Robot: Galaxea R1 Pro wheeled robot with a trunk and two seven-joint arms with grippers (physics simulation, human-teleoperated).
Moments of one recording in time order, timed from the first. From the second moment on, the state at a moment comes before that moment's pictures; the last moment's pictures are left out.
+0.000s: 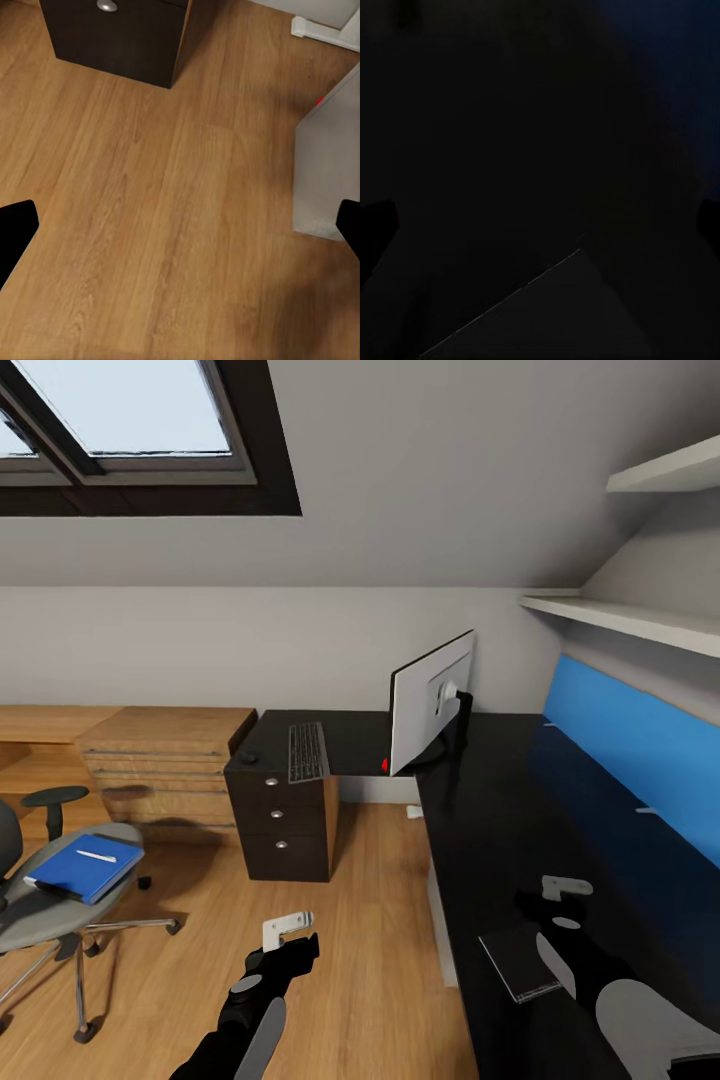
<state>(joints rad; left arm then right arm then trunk) -0.23 -0.12 -0.26 -1.20 0.37 0.40 0.43 -0.71 -0.19 0.15 -0.35 -0.22 -0.01 -0.27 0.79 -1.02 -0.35</state>
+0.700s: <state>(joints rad) -0.23 -0.12 -0.26 -1.20 0.37 0.40 0.43 -0.71 -0.19 0.15 -0.35 -0.23 0.10 -0.27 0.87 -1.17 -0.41</state>
